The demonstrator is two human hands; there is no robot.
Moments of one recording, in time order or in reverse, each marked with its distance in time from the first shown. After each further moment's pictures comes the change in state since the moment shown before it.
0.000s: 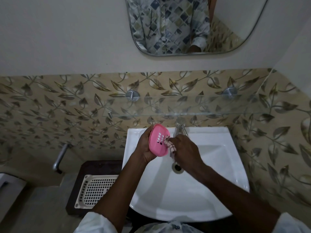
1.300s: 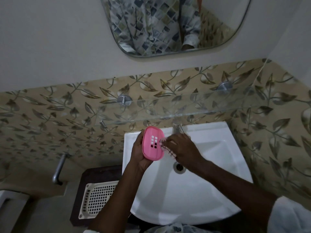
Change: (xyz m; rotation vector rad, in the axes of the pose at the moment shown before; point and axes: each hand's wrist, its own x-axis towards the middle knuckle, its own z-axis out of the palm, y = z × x) left_hand 0.015 0.000 -0.017 -0.038 -0.029 0.032; right_hand 0.015 0.030 0.018 0.009 0.236 -0.451
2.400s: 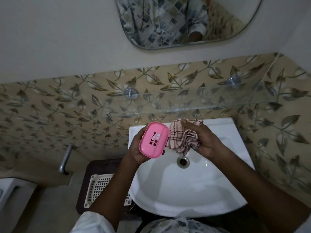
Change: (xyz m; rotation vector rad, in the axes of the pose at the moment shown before) left_hand -0.006 0.019 -0.034 0.131 -0.267 -0.176; right_hand 0.027 -0.005 -0.049 1.804 0.085 1.144
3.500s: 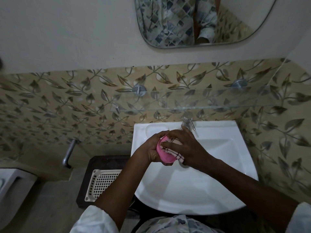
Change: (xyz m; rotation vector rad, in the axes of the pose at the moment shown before) left_hand -0.005 -0.011 0.043 0.043 0.209 -0.311; right_hand -0.009 0.051 0.000 -1.672 -0.364 -1.172
